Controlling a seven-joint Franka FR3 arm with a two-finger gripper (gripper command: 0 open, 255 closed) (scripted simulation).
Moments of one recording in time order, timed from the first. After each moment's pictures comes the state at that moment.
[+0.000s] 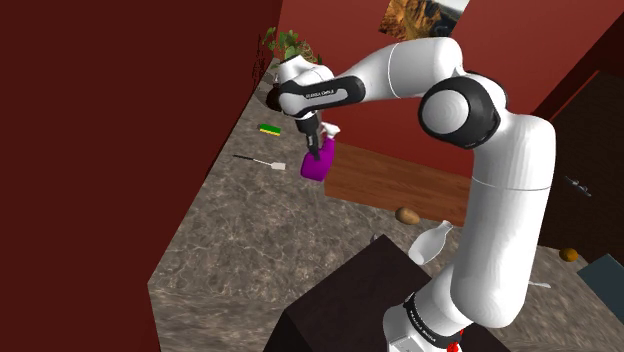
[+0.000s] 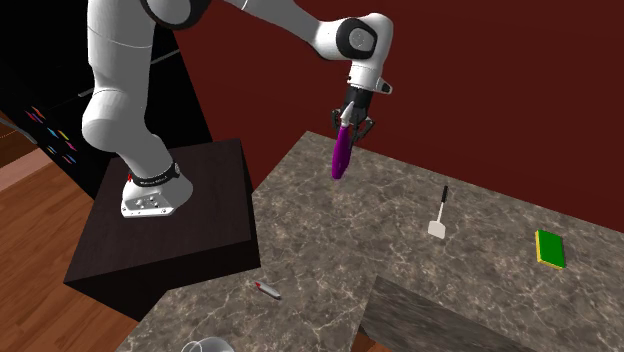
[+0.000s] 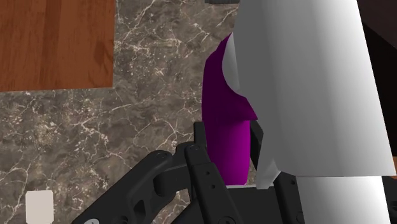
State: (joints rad) arm 0.04 0.50 -0.06 -1.60 -0.38 1.71 -0.72
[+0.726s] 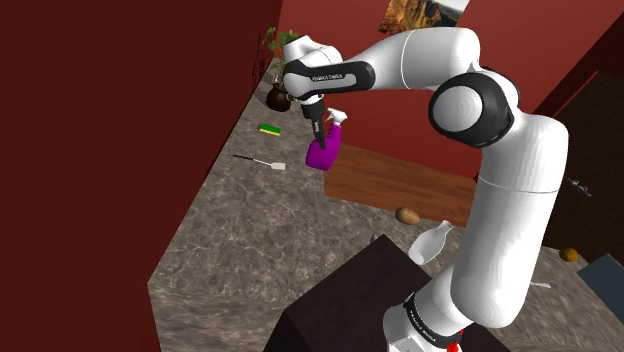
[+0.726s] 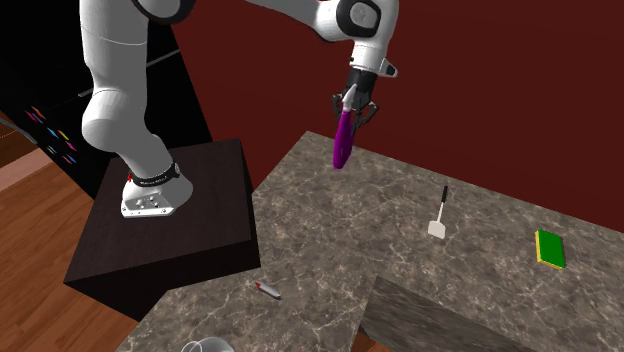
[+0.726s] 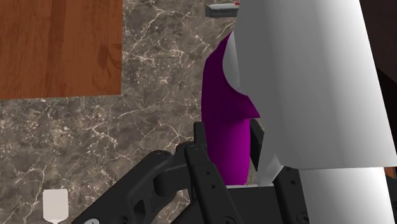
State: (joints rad) arm 0.04 0.45 -0.06 -1.55 -0.38 1.61 -0.77
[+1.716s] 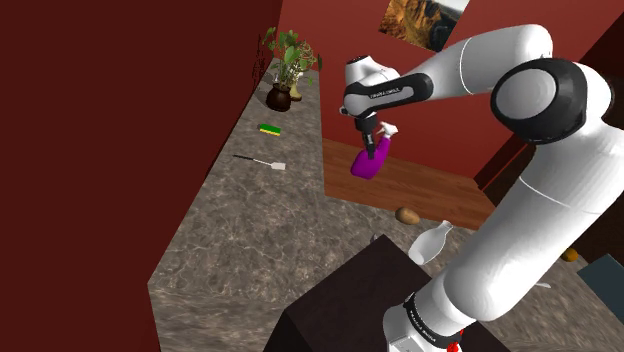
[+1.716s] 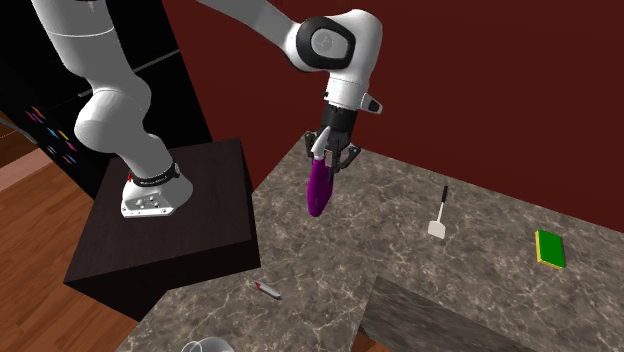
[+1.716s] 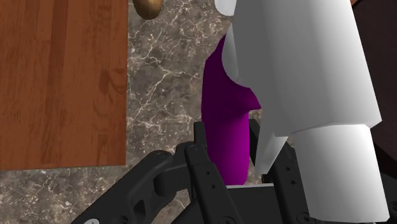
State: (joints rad) arm -0.12 0.16 -0.18 -1.99 -0.49 1.85 -0.93
